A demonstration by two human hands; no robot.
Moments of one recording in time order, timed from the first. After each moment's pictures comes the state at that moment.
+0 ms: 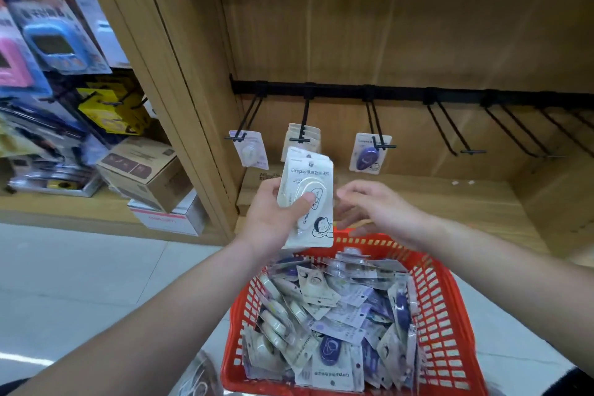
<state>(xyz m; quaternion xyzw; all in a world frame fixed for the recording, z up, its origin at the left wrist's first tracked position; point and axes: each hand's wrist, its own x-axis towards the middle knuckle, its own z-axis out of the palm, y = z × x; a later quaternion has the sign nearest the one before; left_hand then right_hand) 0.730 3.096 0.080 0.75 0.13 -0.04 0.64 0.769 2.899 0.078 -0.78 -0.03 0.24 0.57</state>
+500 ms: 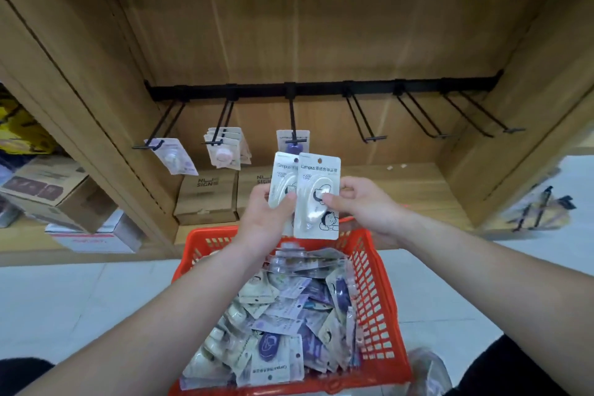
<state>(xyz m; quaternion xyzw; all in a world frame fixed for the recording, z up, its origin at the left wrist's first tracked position) 0.732 2.977 0.068 0.75 0.11 -0.08 0.65 0.748 2.787 0.066 -0.73 0.05 0.17 0.66</state>
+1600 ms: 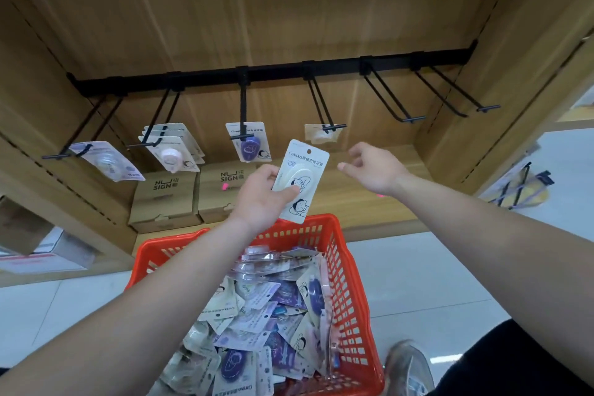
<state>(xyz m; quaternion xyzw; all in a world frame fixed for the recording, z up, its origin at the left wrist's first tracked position) 0.802 2.905 0.034 0.83 0.01 -0.13 0.54 0.831 2.672 0.027 -0.95 0.09 0.10 0.28</state>
